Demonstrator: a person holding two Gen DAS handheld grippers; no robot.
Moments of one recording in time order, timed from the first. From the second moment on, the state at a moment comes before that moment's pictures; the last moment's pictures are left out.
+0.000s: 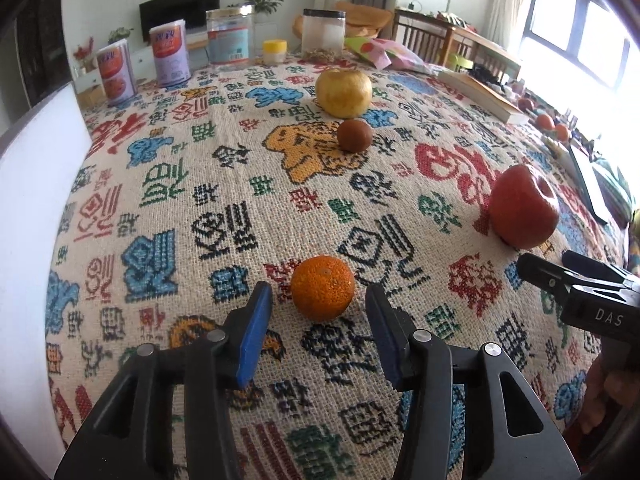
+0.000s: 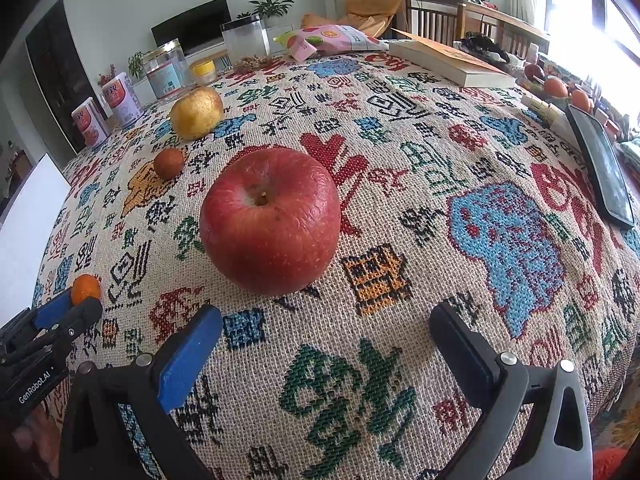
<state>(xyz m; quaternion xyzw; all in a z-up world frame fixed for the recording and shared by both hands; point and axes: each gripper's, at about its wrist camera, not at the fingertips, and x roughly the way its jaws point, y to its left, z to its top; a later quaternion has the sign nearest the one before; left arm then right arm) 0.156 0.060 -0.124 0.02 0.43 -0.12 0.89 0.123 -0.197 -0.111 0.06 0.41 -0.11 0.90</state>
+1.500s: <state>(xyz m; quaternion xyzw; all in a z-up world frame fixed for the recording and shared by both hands) 0.031 0.413 -0.046 -0.36 0.42 0.14 0.82 0.094 0.227 -0.052 -0.13 0.49 0.40 0.77</state>
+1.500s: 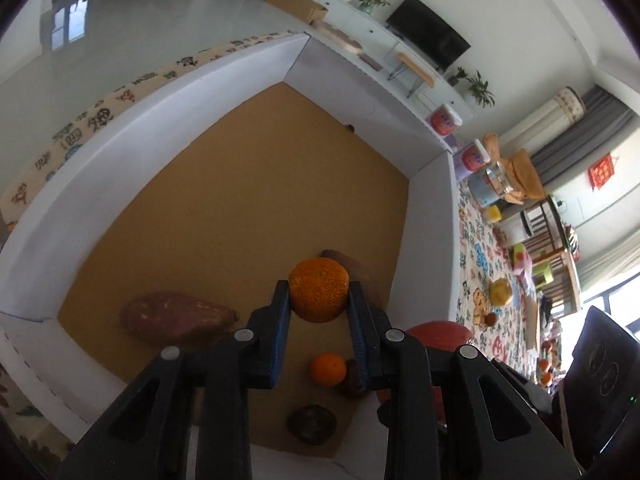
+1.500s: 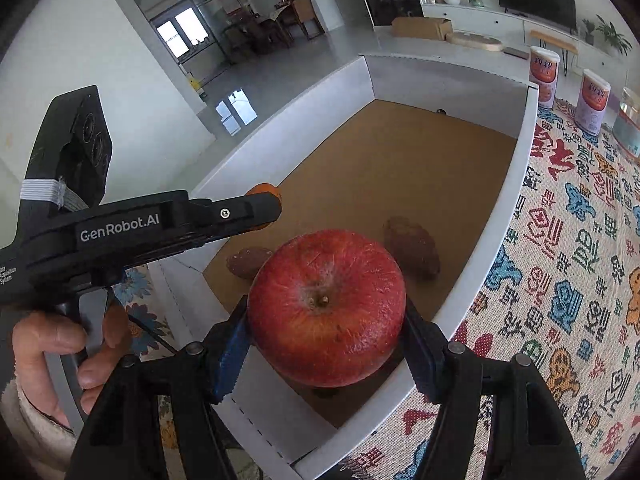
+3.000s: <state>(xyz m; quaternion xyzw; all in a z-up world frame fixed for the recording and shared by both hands) 0.179 0.047 -0.134 0.01 0.45 -0.05 0.89 0.142 -0.187 -0.111 0.00 0.39 -0.11 0.91</state>
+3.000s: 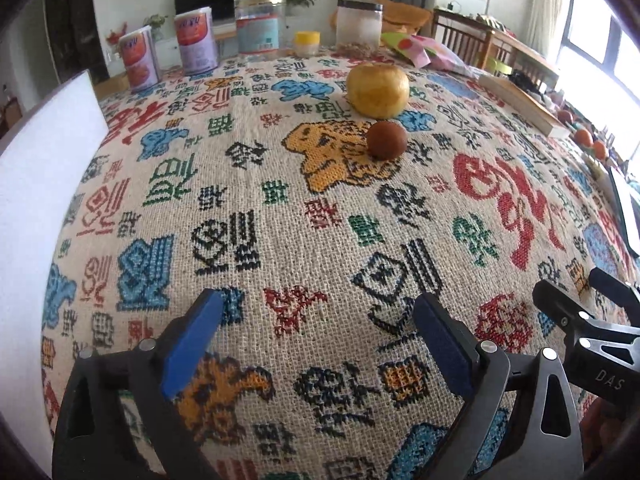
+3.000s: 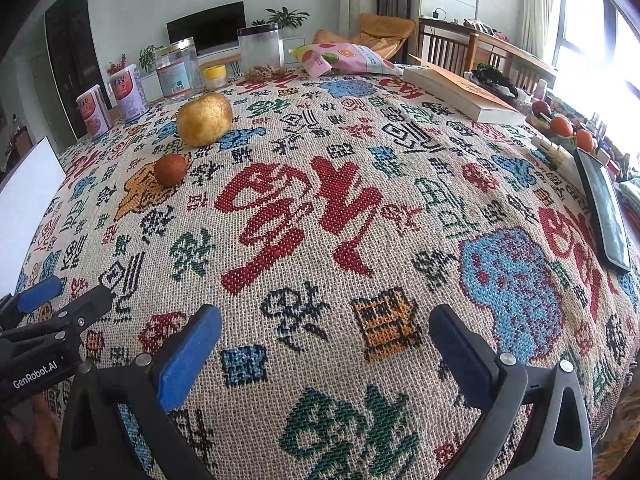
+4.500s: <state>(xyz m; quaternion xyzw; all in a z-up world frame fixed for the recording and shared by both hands) 0.213 0.047 -0.123 -0.04 0.46 -0.06 0.89 0.146 -0.185 -0.117 -0.01 0.41 -0.11 0.90</state>
